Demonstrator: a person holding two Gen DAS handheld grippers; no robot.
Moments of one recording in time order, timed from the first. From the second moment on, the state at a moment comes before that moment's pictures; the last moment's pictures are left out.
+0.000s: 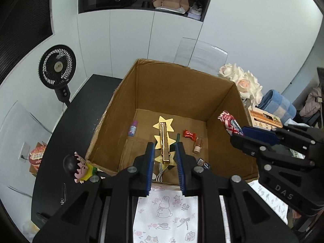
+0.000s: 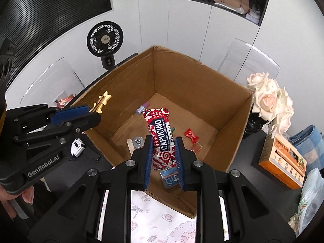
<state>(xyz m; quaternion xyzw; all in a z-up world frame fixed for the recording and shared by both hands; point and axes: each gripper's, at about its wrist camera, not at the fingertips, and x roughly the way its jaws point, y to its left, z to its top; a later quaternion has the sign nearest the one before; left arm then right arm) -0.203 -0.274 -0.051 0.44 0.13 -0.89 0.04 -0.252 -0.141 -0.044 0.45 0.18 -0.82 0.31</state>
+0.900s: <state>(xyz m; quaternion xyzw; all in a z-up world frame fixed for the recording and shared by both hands) -0.209 -0.262 -0.044 0.44 0.14 -0.89 0.02 -0.255 -0.128 -0.037 0.45 0.18 -0.83 0.28</state>
